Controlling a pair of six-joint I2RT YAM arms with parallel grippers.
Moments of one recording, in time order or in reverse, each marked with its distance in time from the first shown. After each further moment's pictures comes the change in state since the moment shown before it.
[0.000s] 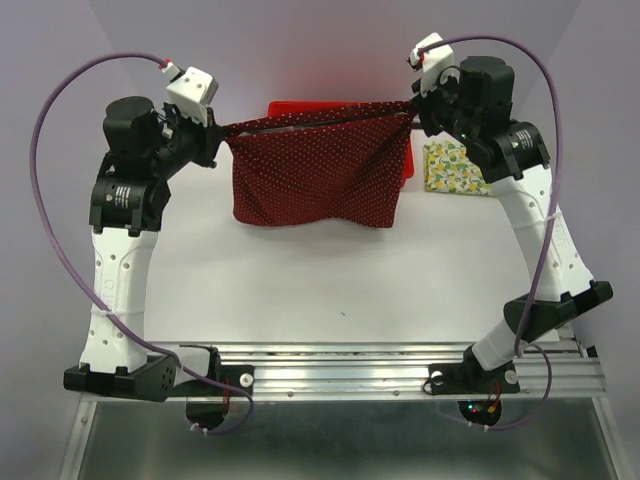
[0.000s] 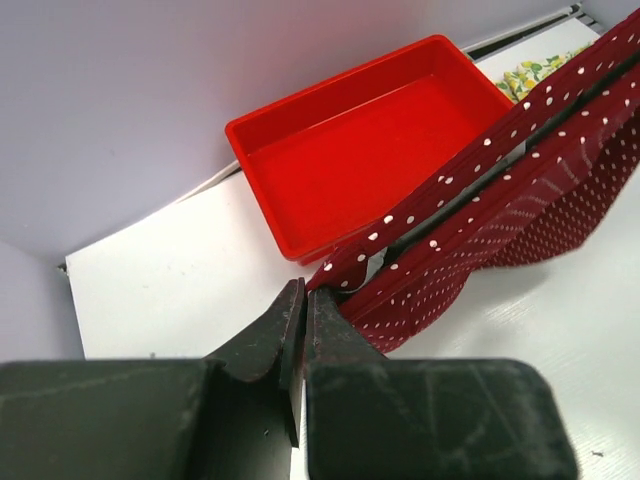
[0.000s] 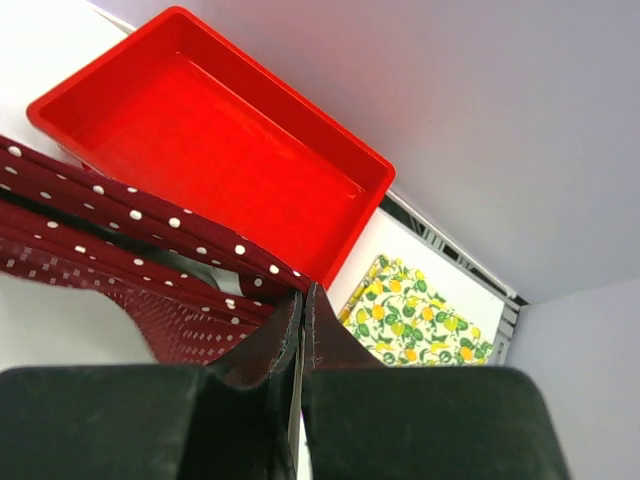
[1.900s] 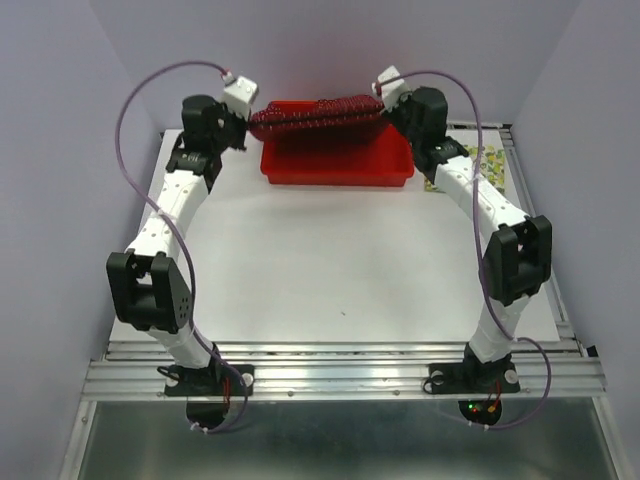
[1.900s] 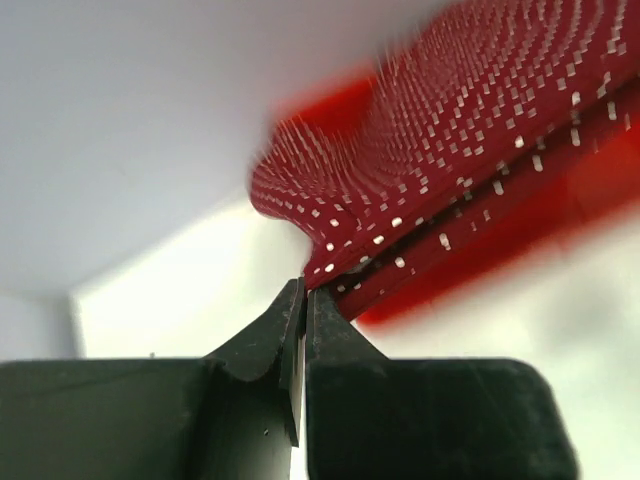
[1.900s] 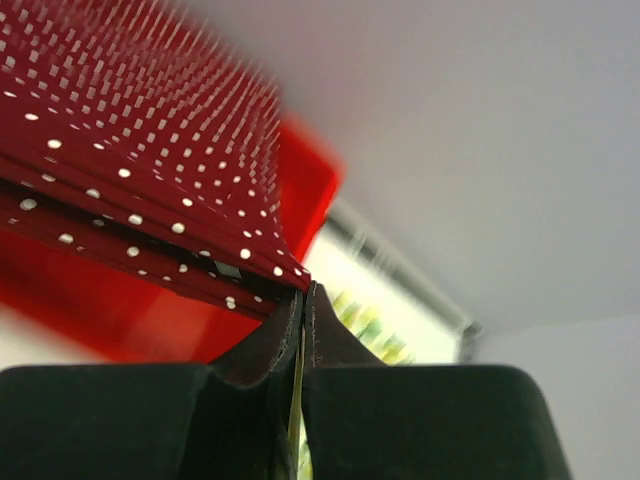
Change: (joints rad) left arm -0.014 0.408 -0.119 0.579 -0.116 0.116; right arm -0.058 0.275 -0.314 0.796 0.132 -0.257
